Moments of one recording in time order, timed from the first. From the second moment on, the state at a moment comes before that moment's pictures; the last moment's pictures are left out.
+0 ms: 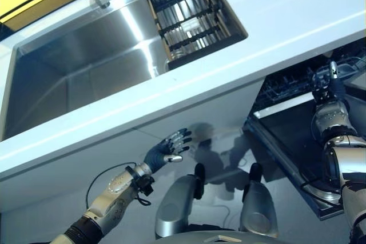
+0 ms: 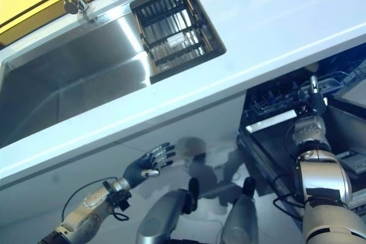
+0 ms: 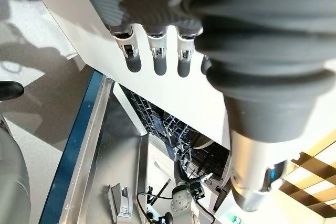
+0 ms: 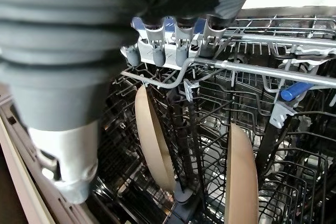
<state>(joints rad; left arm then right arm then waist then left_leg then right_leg) 0.00 0.61 -0.59 0.09 -0.89 -0.20 -0.39 -0.88 -0.65 -0.06 1.29 1.22 -0.12 0.02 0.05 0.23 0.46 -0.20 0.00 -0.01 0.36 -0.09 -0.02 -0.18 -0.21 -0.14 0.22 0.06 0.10</state>
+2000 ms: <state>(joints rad) 0.31 0.48 -0.25 0.27 -0.80 -0.23 -0.59 0.16 -0.37 -0.33 0.63 1.22 -0.32 0.12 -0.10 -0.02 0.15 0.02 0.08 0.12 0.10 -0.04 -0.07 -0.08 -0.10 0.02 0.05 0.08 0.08</state>
